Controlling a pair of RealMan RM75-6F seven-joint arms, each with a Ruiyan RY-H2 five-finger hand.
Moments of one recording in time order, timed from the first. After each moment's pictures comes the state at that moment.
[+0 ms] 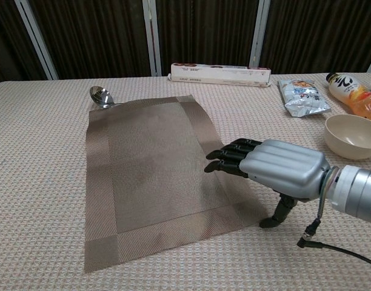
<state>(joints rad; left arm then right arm) -0.26 -1.10 -0.11 -1.92 1.19 1.46 0.43 0.65 -1.65 0.02 -1.29 -1.68 0.98 -0.24</state>
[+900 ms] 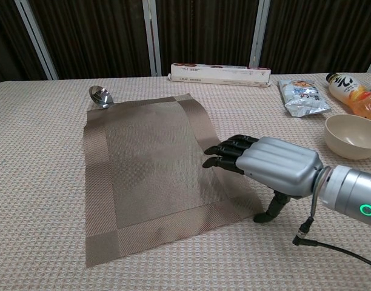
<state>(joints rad) -0.25 -1.09 -0.12 -1.92 1.19 1.44 0.41 0.66 -1.73 0.01 -1.16 -1.69 1.04 -0.21</state>
